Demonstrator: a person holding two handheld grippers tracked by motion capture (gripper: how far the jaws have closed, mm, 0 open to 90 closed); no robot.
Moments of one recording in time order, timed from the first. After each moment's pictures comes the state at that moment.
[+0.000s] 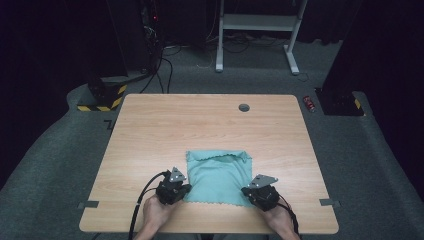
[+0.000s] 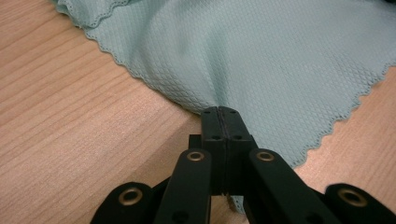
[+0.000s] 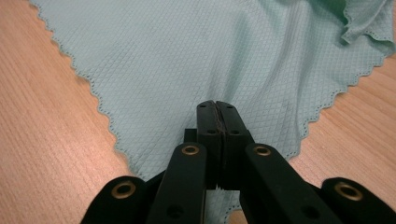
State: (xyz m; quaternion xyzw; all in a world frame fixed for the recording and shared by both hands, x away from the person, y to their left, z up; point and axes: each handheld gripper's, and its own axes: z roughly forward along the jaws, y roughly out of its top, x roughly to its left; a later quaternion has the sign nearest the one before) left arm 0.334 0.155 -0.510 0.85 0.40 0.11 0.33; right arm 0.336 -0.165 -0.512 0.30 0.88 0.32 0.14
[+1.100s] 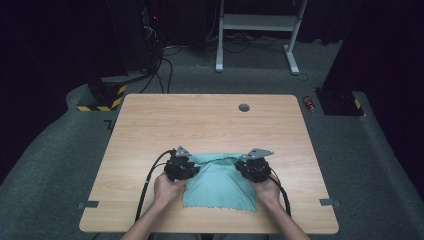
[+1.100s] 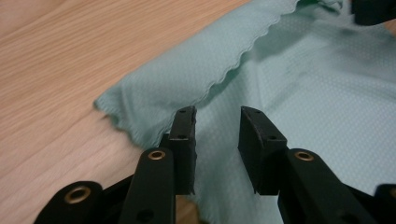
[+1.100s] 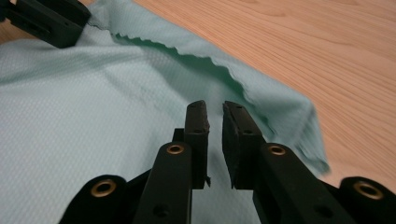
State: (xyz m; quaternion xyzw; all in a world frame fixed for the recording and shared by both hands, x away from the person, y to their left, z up) left arm 0.408 0.139 -0.505 0.83 0.42 0.10 0.36; right arm 0.413 -0.145 -0.502 0.35 0.85 0.38 0.14
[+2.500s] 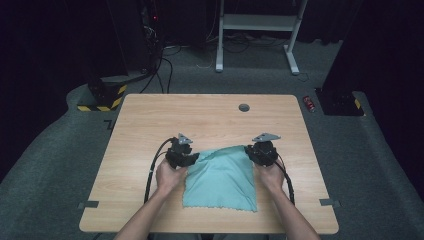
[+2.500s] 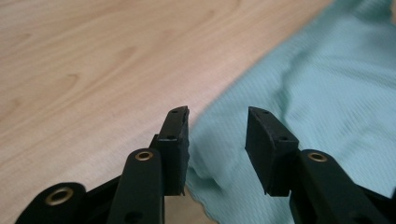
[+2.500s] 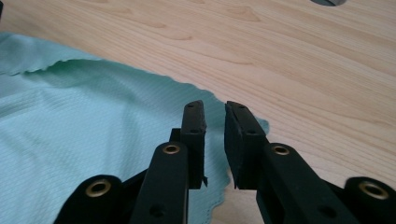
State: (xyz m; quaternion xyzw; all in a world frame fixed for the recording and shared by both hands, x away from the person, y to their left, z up) left arm 0.433 0.141 -0.490 0.82 0.44 0.16 0.34; right arm 0.456 -0.167 -0.489 0.42 0.81 0.36 0.19
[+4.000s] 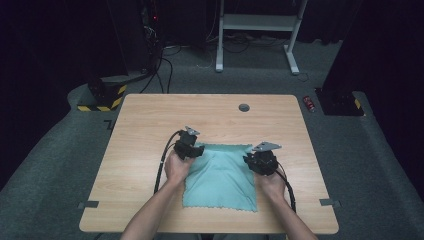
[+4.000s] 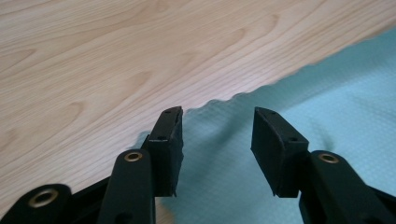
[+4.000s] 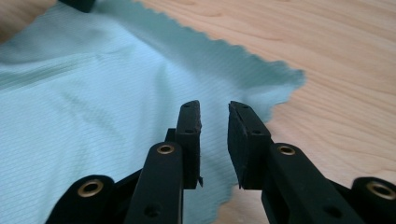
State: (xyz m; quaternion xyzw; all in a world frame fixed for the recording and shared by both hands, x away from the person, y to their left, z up) left arm 0.474 0.125 -0.498 0.80 0.48 0.18 0.32; right arm 0.433 -0.171 -0.498 0.40 0.82 0.36 0.17
